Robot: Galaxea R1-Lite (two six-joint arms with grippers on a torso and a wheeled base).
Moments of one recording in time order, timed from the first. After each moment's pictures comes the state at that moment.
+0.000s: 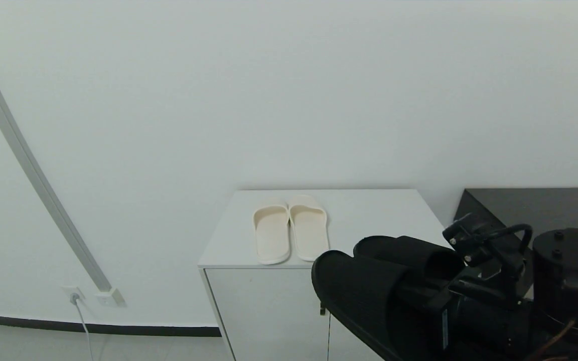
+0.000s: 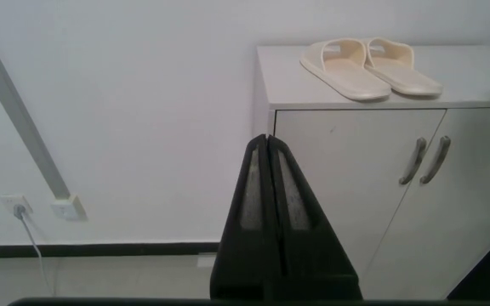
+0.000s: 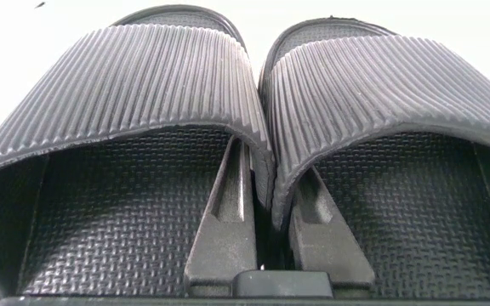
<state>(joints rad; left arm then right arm) 0.00 0.00 0.00 0.00 0.01 0.00 0.82 1.47 -0.48 -0.68 -0.10 0.18</state>
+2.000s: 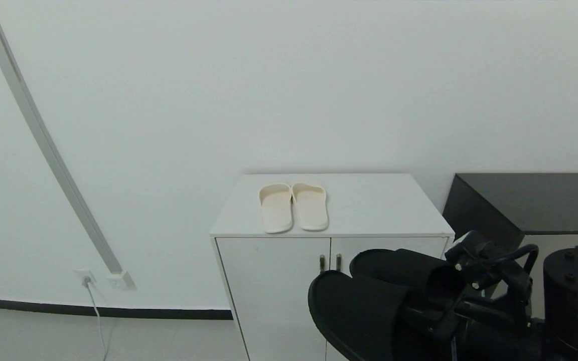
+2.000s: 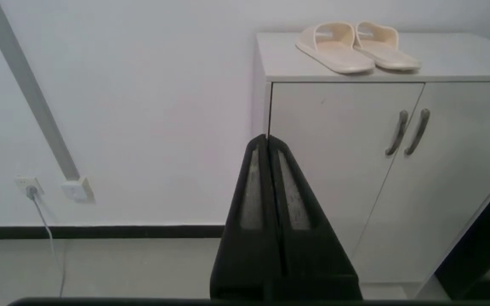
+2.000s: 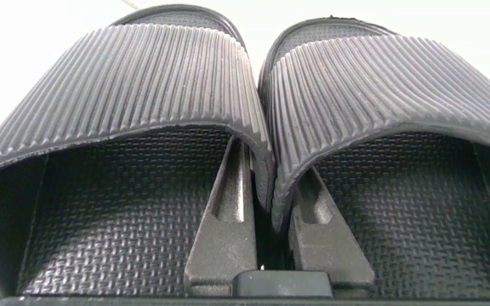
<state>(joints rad) 0.00 0.00 0.00 0.00 0.01 0.00 0.86 1.45 -0.43 -0.68 -0.08 0.16</state>
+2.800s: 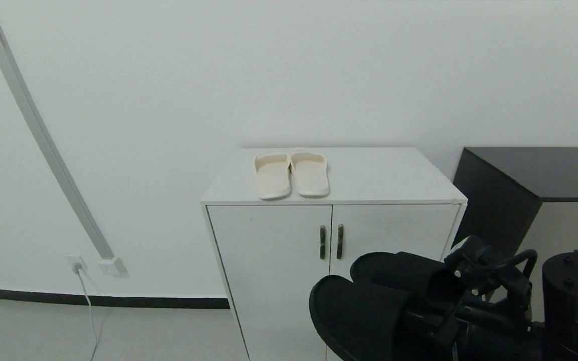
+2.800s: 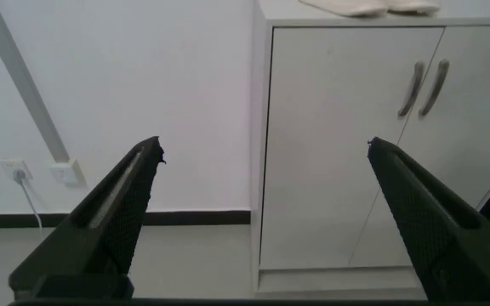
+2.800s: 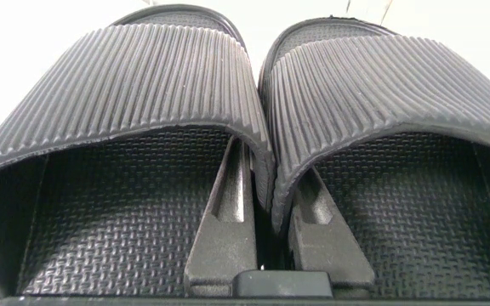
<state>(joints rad) 0.00 0.00 0.00 0.00 0.01 0.00 0.87 1.45 -0.42 -0.68 -0.08 0.14</state>
